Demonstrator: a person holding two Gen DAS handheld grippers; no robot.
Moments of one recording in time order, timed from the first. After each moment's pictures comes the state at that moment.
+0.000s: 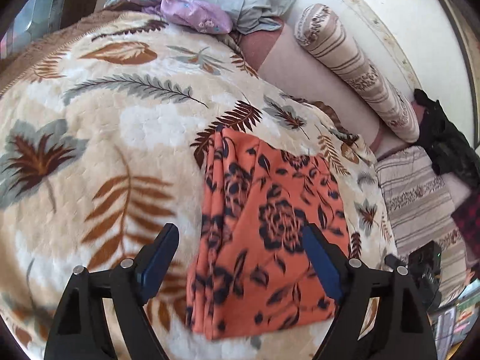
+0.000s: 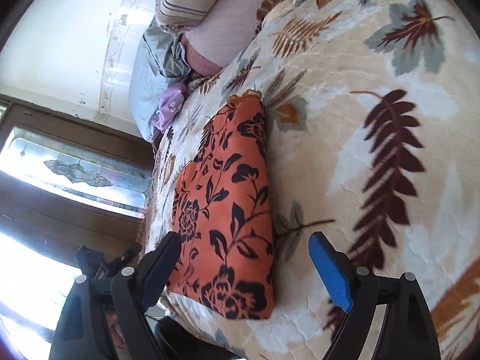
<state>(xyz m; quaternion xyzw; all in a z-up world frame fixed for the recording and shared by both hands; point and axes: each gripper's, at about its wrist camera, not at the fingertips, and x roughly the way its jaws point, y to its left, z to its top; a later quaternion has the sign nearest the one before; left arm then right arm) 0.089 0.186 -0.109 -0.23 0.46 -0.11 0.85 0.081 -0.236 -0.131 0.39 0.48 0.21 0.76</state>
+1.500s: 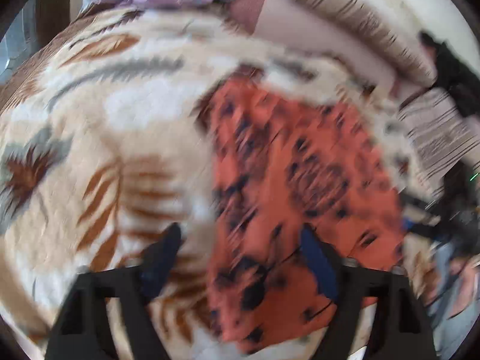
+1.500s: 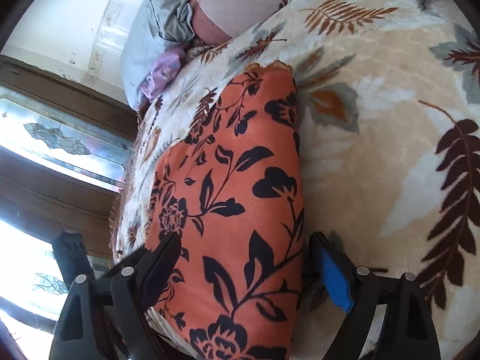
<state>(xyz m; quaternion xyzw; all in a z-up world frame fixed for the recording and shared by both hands) 0.072 0.161 -0.164 -0.10 0.53 -0.09 0.83 0.120 -0.169 -0.139 0.30 0.51 0.22 0.78</state>
